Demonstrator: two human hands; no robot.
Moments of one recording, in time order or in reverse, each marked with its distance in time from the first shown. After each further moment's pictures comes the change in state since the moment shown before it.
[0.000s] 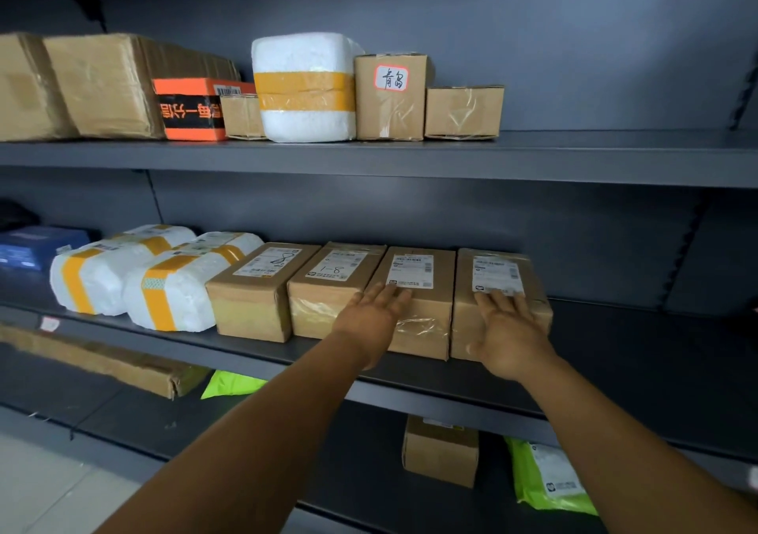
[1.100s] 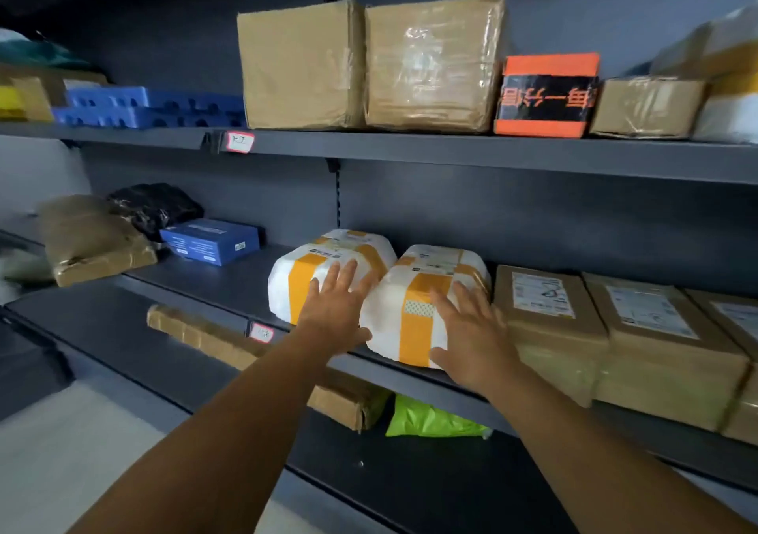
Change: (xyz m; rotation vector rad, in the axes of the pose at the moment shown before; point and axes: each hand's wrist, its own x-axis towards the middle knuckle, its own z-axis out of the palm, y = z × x) left_hand -0.117 -0.452 0.040 -0.020 0.042 -0.339; right_hand 0.067 -0.451 0.120 -0.055 0.059 -0.367
